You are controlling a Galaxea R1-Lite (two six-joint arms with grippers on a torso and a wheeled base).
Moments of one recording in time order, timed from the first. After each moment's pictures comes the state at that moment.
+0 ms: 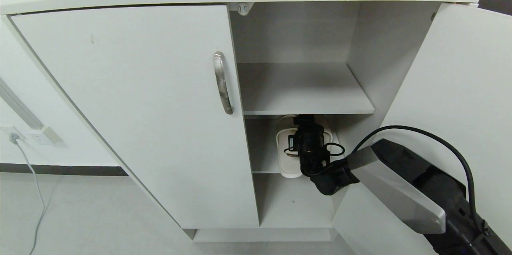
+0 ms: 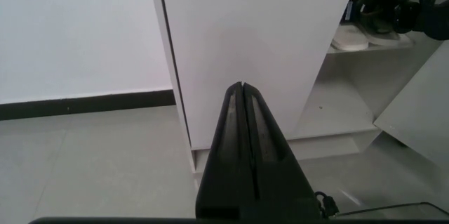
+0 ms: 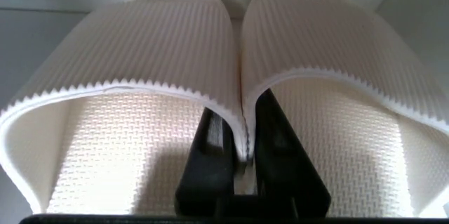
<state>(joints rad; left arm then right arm) 0.00 0.00 0.00 0.00 -0.09 0.02 0.59 2.64 -1.74 -0.82 -0.62 0.04</state>
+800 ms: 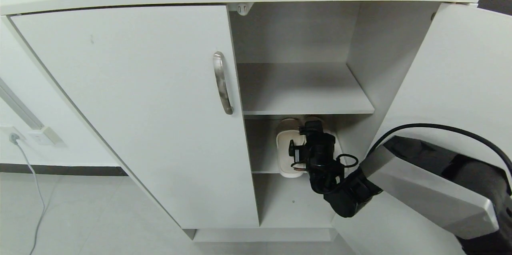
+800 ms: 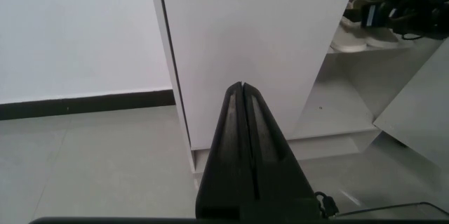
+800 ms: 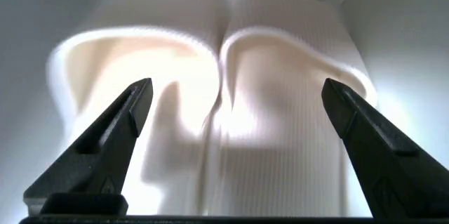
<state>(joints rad) 0.00 0.00 0.00 0.00 -0.09 0.02 0.65 2.44 -1.29 -1.05 -0.62 0.04</state>
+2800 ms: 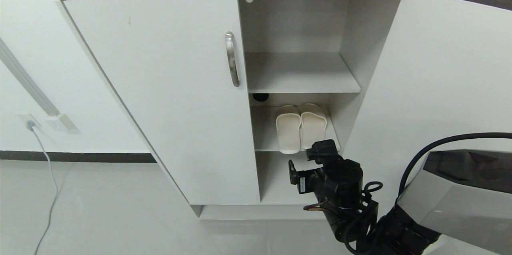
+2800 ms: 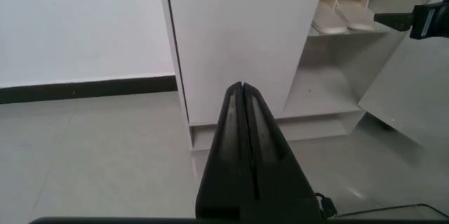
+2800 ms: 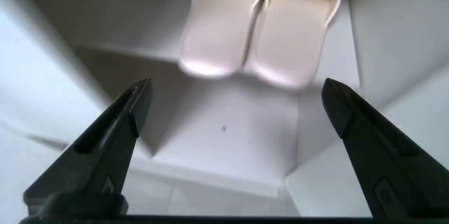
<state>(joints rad) 0.00 0.00 0.00 0.00 -0.08 0.01 0.81 2.19 -0.77 -1.31 -0.63 0.05</state>
